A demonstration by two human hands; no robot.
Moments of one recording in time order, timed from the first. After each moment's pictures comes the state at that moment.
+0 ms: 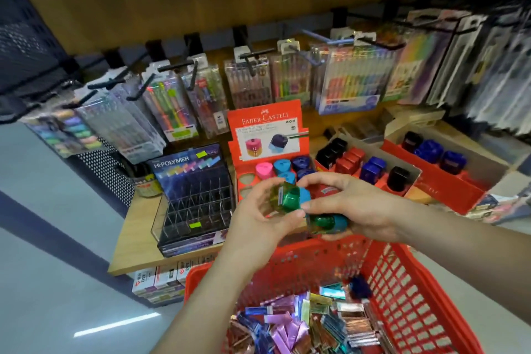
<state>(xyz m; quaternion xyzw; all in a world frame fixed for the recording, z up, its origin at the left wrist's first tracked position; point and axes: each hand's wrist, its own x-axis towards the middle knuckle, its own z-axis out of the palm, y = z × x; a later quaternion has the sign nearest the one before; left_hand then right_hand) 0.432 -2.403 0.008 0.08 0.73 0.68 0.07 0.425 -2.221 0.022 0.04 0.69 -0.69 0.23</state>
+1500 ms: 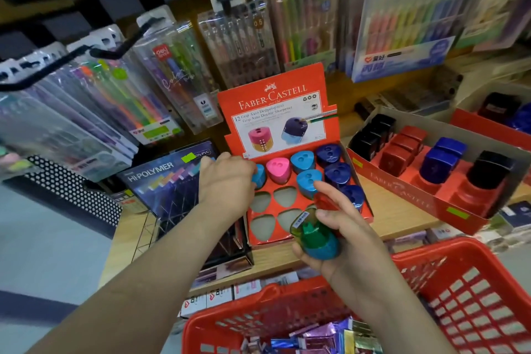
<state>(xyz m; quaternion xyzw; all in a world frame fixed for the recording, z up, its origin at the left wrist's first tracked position) 0.244 -2.438 -0.063 0.14 0.98 -0.12 -0.06 0.379 -2.285 -0.082 0.12 0.33 -0.93 0.09</state>
